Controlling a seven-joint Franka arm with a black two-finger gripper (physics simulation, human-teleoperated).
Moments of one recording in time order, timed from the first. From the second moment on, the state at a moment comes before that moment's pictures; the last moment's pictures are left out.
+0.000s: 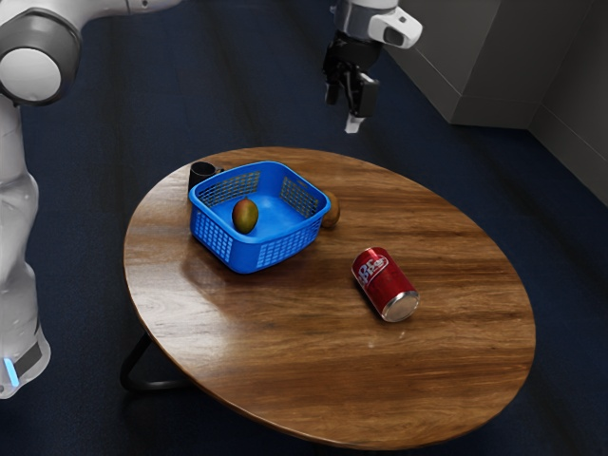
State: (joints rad) arm -0.14 -0.01 0.14 -1.37 0.04 1.43 -0.08
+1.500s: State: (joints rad) arm -0.04 -0.30 0.16 -2.10 0.02 1.87 -1.75
